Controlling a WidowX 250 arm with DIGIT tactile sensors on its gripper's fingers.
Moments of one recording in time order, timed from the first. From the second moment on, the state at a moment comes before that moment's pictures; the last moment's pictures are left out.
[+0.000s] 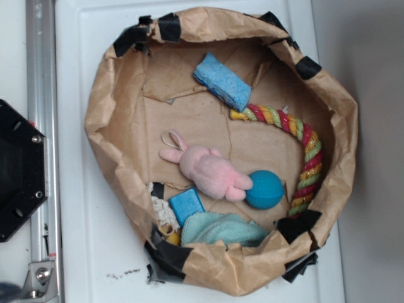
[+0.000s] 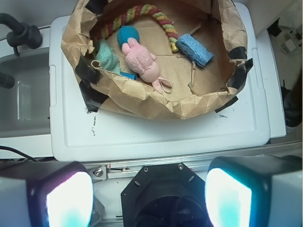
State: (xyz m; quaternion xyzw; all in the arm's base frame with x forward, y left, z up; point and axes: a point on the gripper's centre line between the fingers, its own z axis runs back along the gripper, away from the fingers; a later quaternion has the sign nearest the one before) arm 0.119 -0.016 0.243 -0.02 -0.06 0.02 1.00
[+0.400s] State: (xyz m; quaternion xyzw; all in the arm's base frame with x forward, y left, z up) arm 0.118 -0.015 0.239 -0.02 -0.06 0.02 1.00
